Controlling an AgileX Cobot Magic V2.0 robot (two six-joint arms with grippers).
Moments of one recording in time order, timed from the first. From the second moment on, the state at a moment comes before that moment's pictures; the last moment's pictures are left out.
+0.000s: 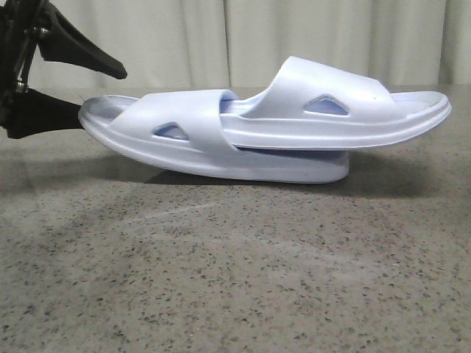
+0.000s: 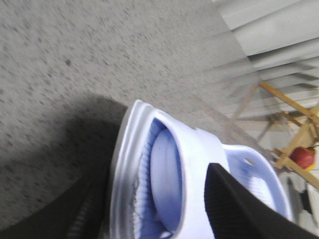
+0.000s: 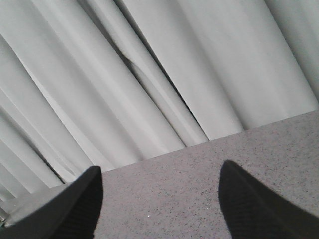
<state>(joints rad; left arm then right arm) -0.22 1.41 -0.68 -1.78 0.66 1.00 0.22 0.65 -0.62 1.74 0.14 -1.23</state>
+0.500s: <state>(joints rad) -0.22 1.40 -0.68 -1.79 0.51 1.29 0.22 0.65 -0.62 1.70 0.14 -1.23</state>
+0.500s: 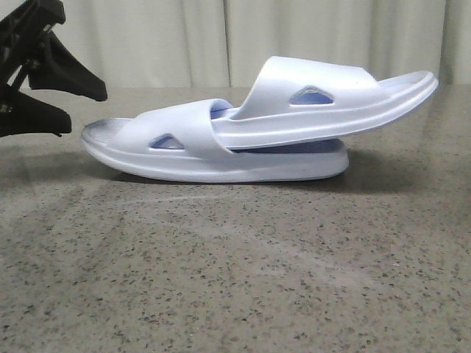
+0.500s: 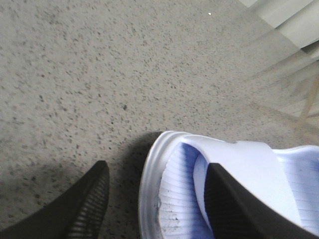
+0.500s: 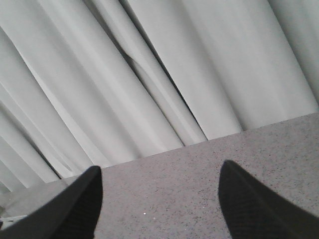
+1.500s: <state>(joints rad) -0.16 0.55 -0.46 -1.57 0.37 1.39 0.22 0.19 -0.33 1.34 0.02 -1.25</state>
